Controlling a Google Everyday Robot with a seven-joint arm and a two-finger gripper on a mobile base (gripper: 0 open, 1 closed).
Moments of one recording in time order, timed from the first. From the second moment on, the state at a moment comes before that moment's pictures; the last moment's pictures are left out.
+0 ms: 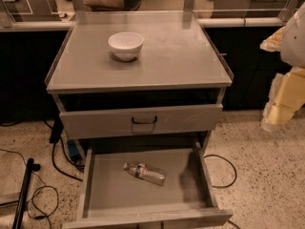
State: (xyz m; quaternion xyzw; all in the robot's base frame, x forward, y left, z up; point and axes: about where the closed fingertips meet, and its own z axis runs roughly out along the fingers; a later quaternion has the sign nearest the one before) arm 0.438 -0.216 0.977 -0.60 0.78 -0.04 0.16
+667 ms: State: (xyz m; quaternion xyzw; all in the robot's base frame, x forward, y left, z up) arm 0.438 -0.204 0.959 -0.62 0.77 -0.01 0.18
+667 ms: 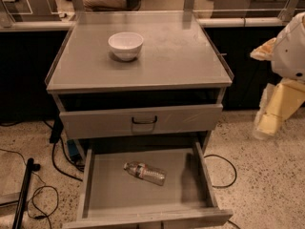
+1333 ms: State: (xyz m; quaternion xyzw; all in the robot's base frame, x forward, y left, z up) arm 0.407 -0.175 0.886 -0.63 0.74 0.07 0.23
